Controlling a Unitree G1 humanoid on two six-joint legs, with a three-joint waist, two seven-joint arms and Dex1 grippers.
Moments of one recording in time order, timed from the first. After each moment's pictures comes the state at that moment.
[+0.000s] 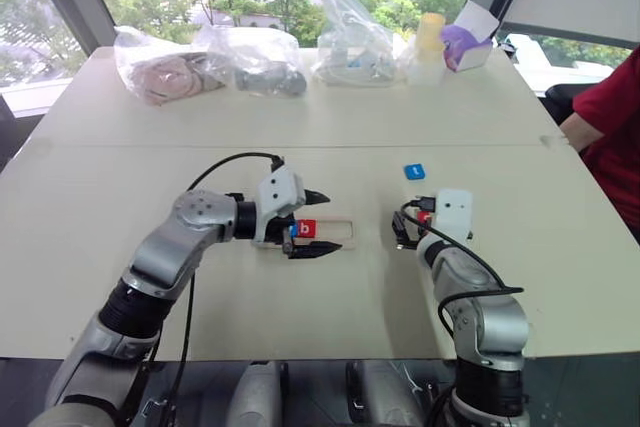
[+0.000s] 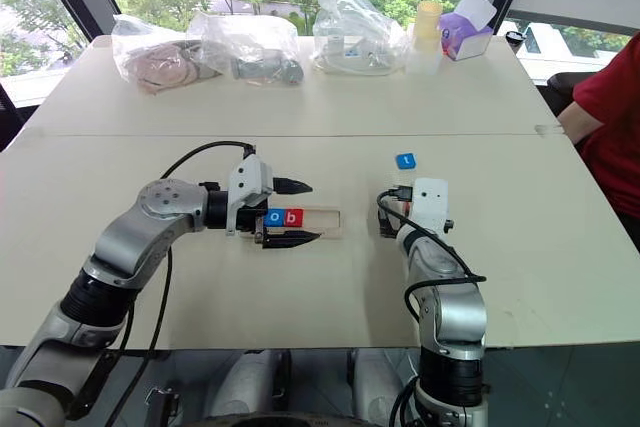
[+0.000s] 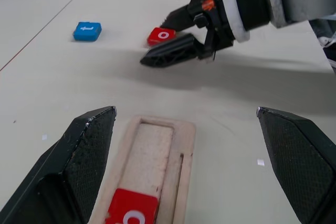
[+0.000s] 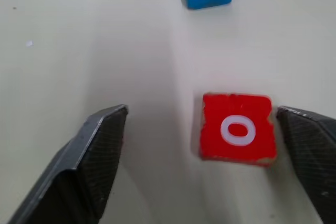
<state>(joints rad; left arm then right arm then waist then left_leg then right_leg) -0.51 0.57 -0.23 -0.20 -0.35 0.49 -1.03 -0.16 -0.09 -0.13 -0.45 0.05 0.88 0.04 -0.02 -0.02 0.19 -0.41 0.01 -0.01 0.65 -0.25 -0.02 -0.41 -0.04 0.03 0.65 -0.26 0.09</state>
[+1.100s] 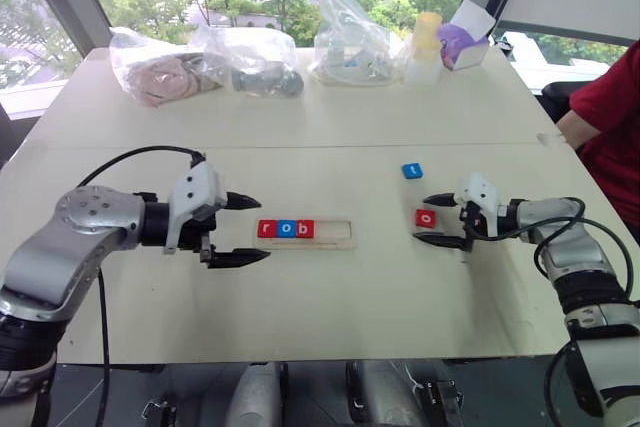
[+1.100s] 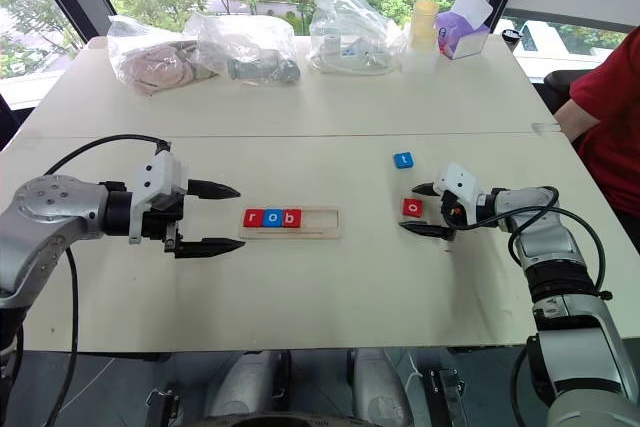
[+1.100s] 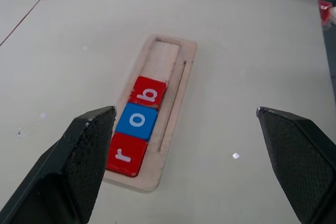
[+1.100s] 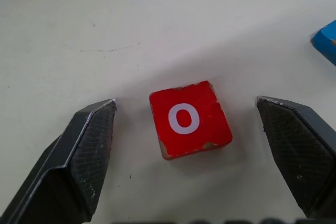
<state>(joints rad) -0.32 0.94 0.01 -0.39 -0.51 0.61 -1.12 -0.56 -0.73 0.06 0.63 0.13 -0.04 1.26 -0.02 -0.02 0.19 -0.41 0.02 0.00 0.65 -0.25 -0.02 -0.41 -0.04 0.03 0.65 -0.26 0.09</state>
